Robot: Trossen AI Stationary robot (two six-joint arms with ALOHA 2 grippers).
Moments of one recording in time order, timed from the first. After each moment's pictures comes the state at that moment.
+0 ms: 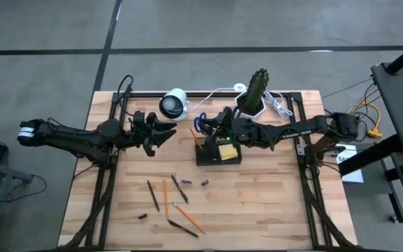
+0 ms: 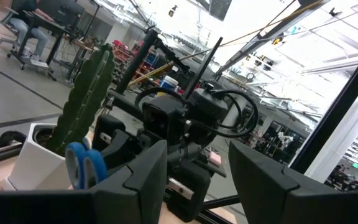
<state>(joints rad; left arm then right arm) -0.05 0.86 0.56 0.56 -0.24 -0.49 -0.04 1.61 0.98 0.45 0.38 0.27</state>
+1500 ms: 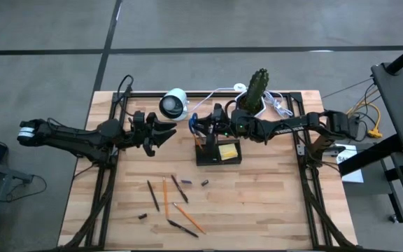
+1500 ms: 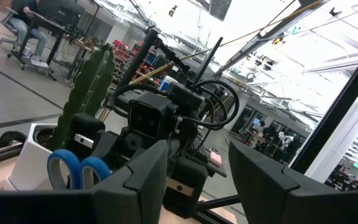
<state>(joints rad) -0.05 0.86 0.56 0.56 -0.24 -0.49 -0.14 1.67 0.99 0.63 0.04 0.23</state>
